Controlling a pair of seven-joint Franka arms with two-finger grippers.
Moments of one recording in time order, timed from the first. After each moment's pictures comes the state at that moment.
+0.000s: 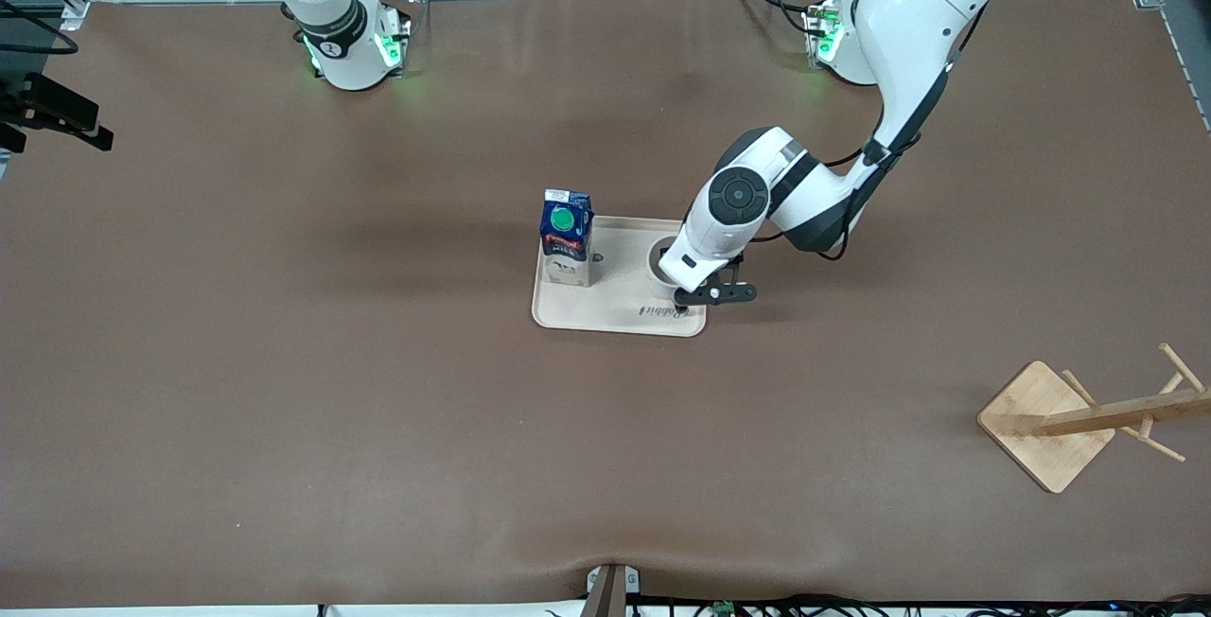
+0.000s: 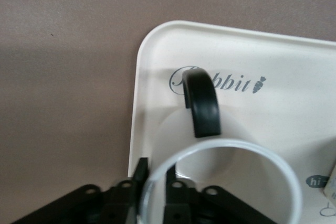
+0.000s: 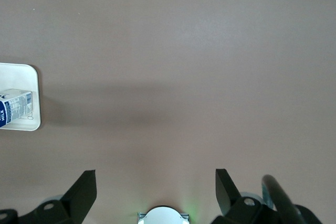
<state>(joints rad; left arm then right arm) -0.18 0.60 -0.50 -1.87 0.24 2.32 -0.83 -0.07 0.00 0.00 -1.43 0.02 1.34 -0.07</state>
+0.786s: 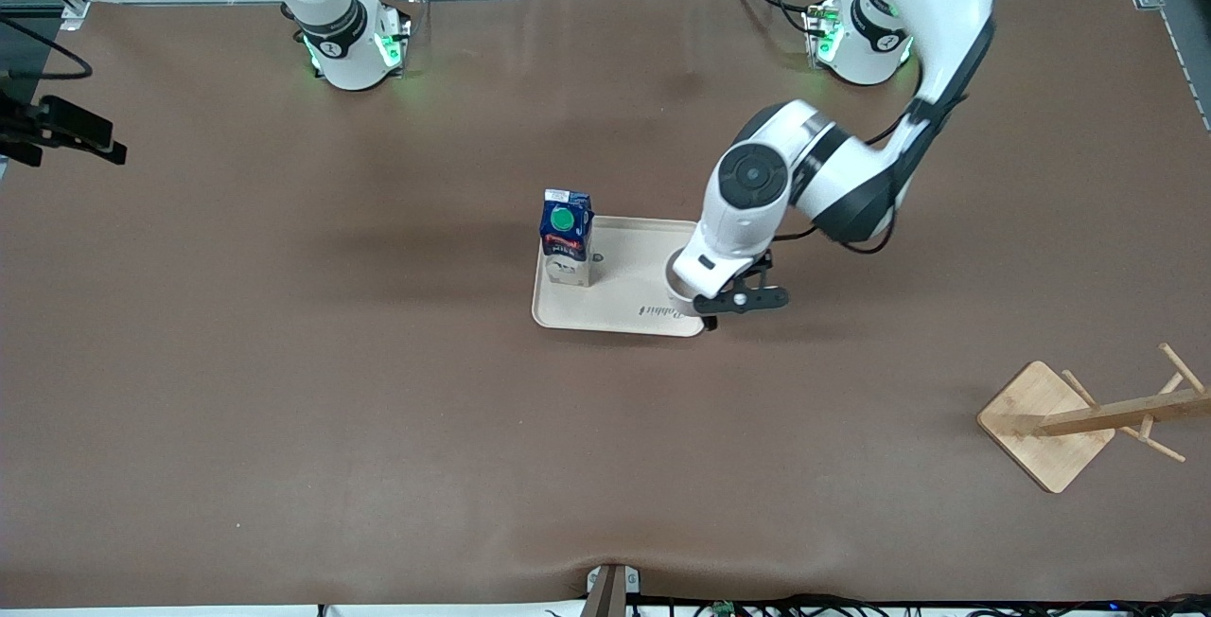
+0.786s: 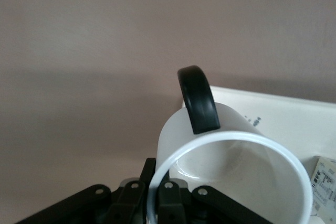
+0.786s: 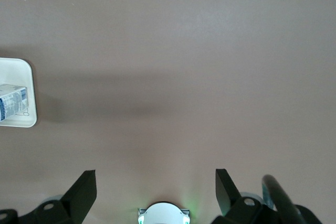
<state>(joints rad) -0.15 0.45 -0.50 -1.68 0.29 2.01 -0.80 -0.07 0.05 -0.01 -1.44 0.02 1.34 -0.07</state>
